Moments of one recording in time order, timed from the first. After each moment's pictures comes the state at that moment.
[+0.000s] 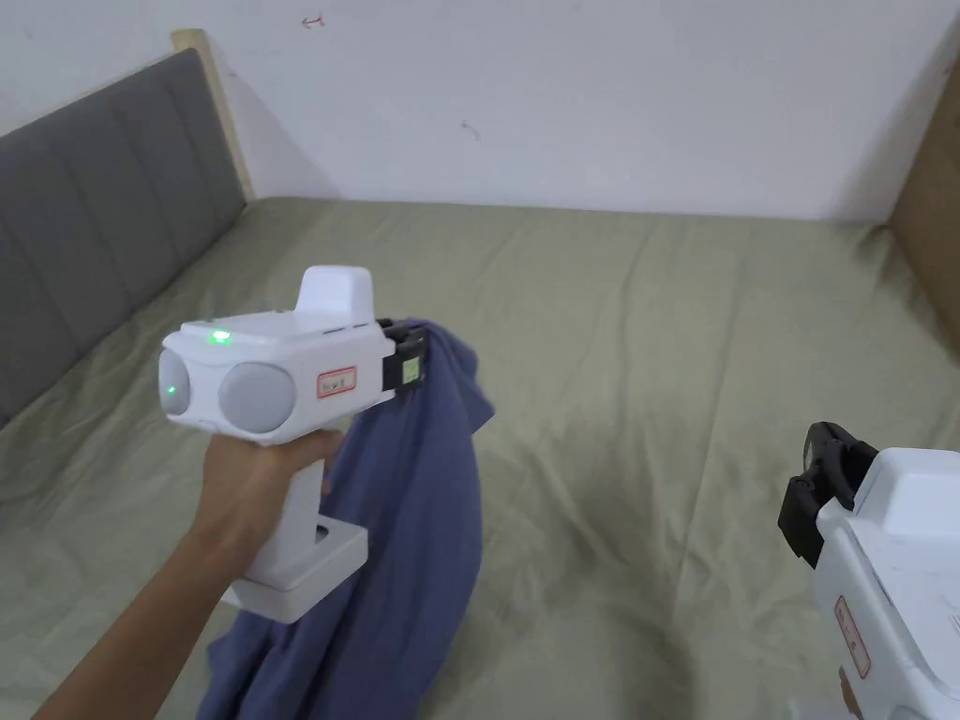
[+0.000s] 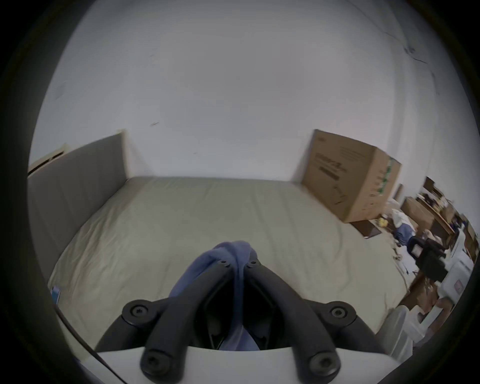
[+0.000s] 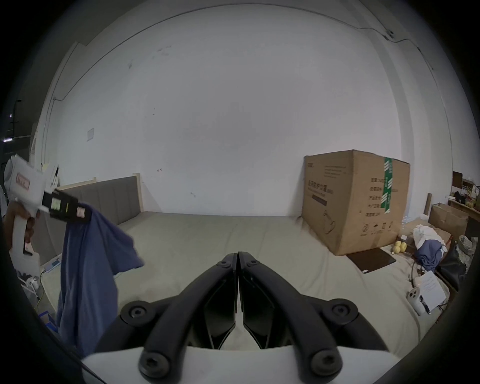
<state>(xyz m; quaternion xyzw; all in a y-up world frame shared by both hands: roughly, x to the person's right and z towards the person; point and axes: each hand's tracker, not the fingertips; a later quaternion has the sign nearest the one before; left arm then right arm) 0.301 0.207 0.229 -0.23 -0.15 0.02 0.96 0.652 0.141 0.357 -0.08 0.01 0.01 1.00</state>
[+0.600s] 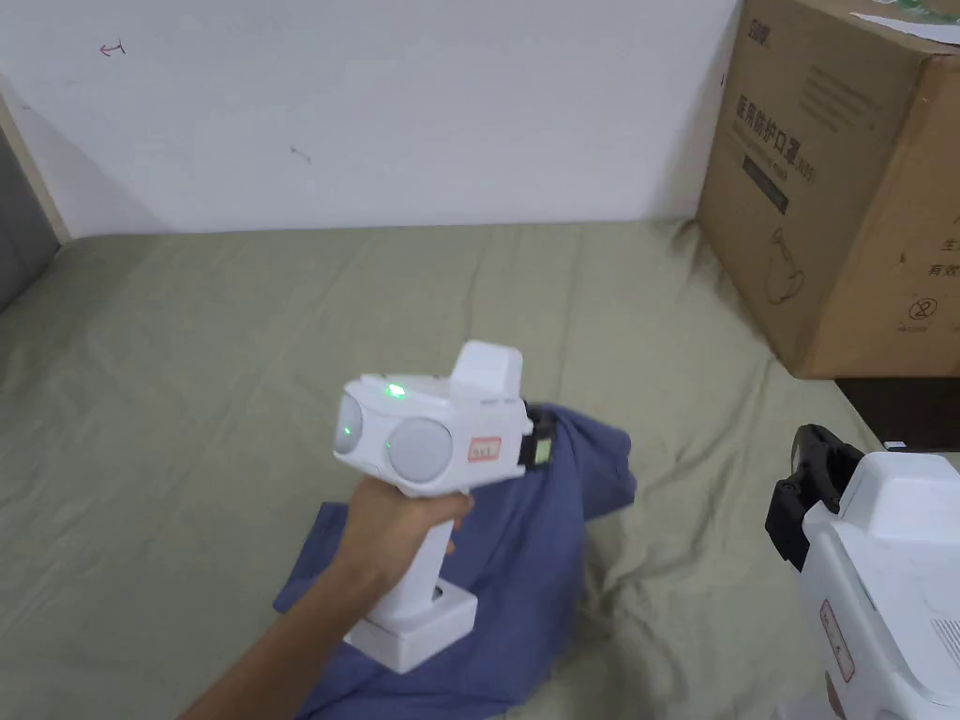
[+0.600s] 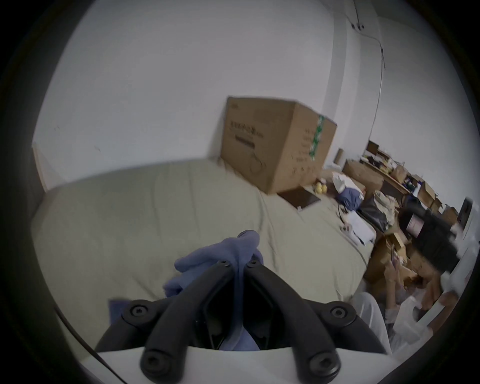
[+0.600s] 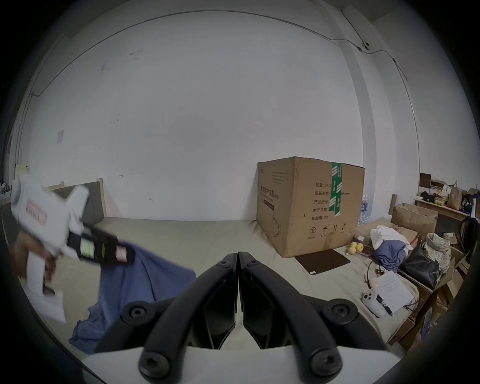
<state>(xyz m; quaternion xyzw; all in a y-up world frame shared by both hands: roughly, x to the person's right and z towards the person) 0.511 0.121 0.210 -0.33 -0.33 -0.01 0.88 0.741 0.146 0.398 -0.08 -0.09 0.03 0.99</state>
